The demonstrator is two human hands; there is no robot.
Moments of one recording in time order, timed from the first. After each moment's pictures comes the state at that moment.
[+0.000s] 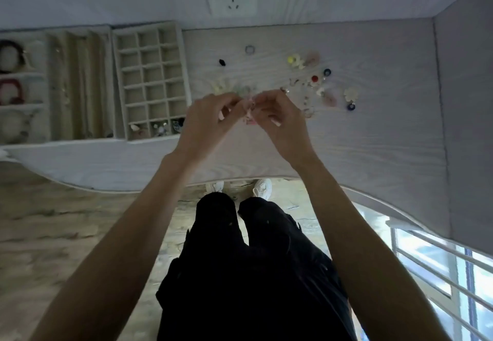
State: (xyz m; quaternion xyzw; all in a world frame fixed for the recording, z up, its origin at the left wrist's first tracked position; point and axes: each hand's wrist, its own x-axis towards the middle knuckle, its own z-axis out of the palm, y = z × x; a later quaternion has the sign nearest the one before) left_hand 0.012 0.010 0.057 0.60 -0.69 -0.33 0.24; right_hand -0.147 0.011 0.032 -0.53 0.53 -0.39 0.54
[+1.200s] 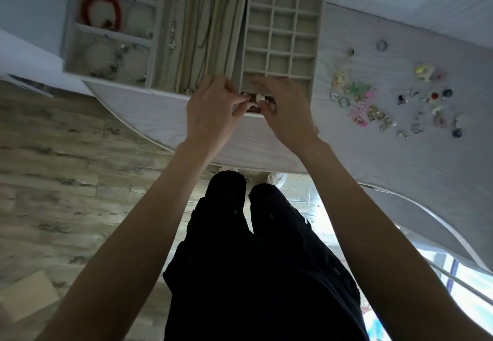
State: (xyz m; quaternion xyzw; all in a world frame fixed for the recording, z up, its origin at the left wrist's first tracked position) left_hand 0.211 0.066 0.003 0.73 -0.64 -0.16 0.15; right_hand 0.065 0.015 -0.004 -0.80 0.50 -0.13 0.31
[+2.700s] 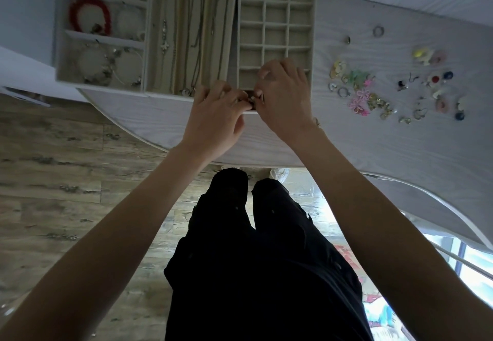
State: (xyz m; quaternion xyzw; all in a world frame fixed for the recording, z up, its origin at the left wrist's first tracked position) left_hand 0.217 0.076 -0.004 0.63 -0.77 -0.10 0.09; right_hand 0.079 0.010 -0.003 -0.86 0.50 -0.06 0.07
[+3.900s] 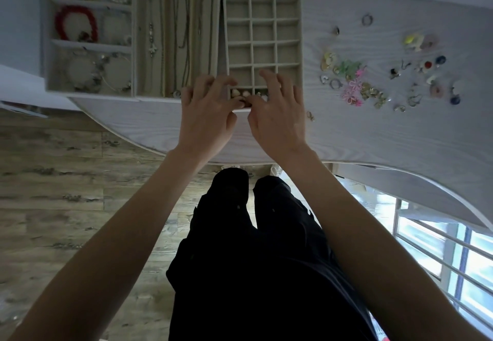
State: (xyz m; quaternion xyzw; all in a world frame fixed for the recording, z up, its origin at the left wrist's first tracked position) left_hand 0.214 0.078 -0.010 0.65 -0.74 -0.09 0.14; right_hand 0.069 0.047 0.000 -0.84 0.54 -0.05 0.07
